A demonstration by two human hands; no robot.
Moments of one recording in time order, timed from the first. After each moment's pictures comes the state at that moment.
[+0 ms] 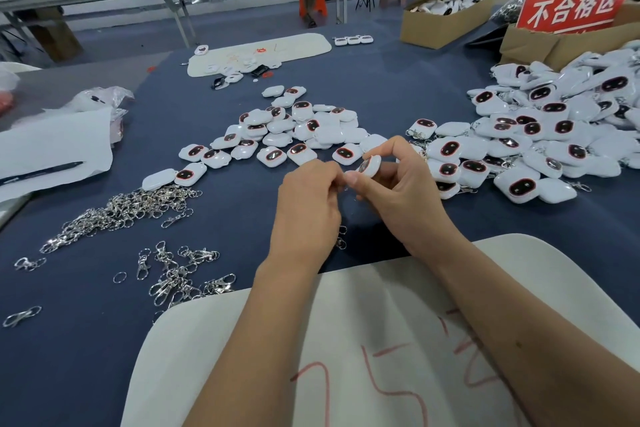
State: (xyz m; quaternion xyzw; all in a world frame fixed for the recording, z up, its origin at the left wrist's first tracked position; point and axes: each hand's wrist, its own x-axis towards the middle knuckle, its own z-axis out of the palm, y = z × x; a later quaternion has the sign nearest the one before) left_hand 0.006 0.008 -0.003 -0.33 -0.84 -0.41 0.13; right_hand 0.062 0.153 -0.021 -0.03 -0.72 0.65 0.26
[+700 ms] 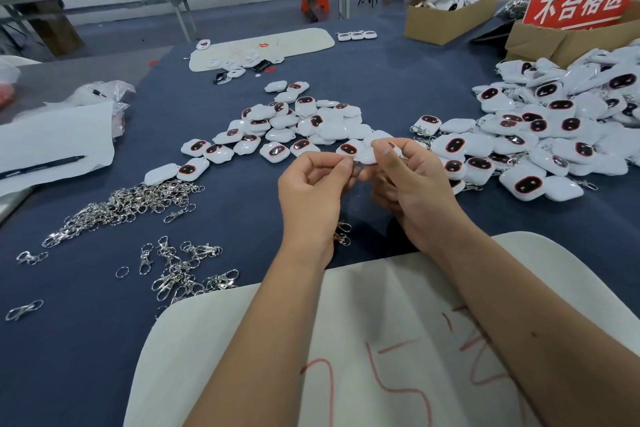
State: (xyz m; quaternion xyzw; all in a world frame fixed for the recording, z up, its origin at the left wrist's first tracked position) left_hand 0.017 0.025 0.001 -0.08 -0.60 -0.79 -0.07; right_hand 0.061 0.154 -0.014 -0.04 -0.56 0.80 0.21
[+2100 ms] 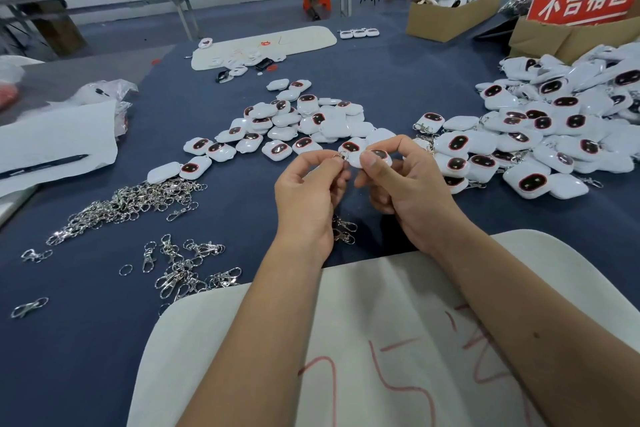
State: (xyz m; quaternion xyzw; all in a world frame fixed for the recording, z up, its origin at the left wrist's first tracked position) left_hand 0.014 0.021 0.008 -0.02 -0.52 -0.84 -0.14; right_hand 0.063 0.148 -0.013 -0.03 -0.59 0.78 0.20
